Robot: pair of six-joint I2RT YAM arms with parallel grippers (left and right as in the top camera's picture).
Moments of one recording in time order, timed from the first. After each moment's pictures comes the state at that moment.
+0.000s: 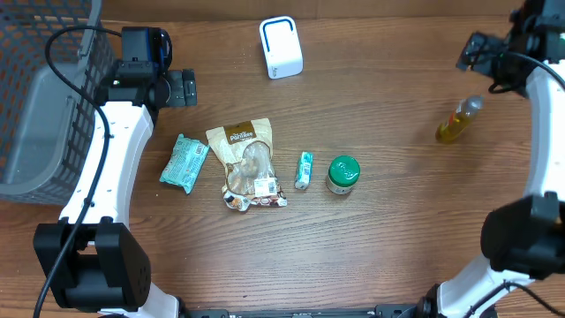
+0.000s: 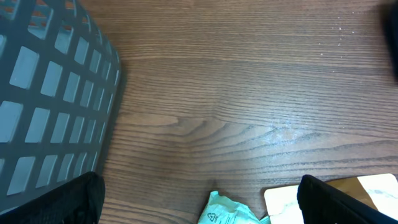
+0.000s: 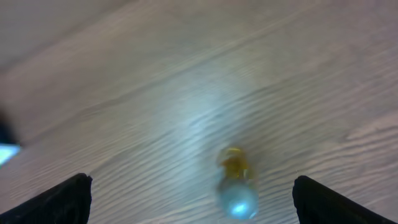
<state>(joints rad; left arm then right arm) -0.02 1.74 1.50 -0.70 -0.19 -0.07 -0.22 1.88 1.98 -1.13 -0.02 0.23</state>
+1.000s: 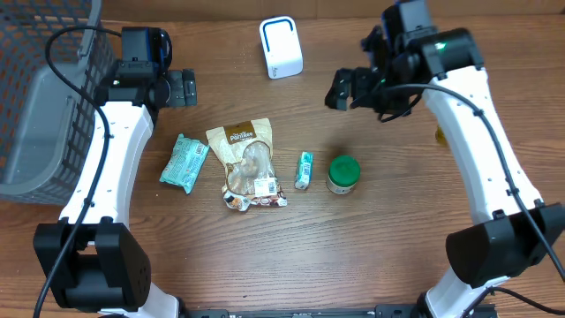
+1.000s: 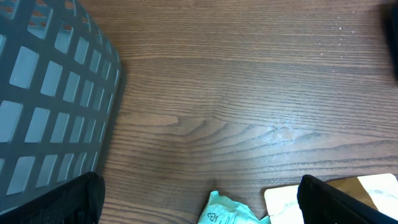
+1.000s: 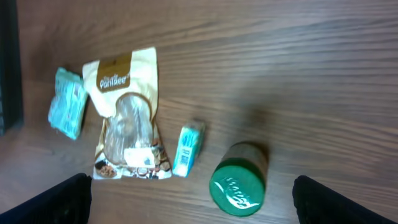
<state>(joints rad) -0.02 1.74 1.50 -0.70 -0.19 -0.07 0.26 1.85 1.92 -1.32 -0.30 0.25</state>
